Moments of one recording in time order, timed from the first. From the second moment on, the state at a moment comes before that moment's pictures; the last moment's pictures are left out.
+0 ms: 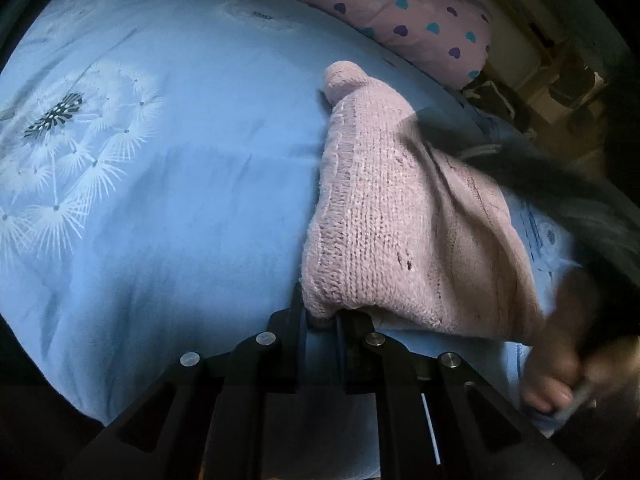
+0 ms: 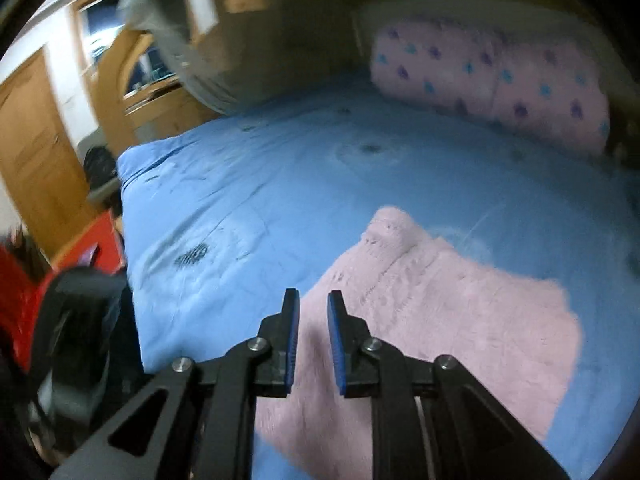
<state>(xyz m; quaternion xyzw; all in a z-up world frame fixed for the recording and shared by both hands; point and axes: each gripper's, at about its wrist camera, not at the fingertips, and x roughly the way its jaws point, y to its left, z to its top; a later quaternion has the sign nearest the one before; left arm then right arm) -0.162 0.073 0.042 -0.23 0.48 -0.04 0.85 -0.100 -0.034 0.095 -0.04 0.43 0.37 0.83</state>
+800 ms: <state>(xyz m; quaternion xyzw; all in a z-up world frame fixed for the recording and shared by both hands) -0.156 0.062 0.078 -0.20 0.44 -0.04 0.88 0.019 -0.030 0.080 0.10 0.55 0.27 0.78</state>
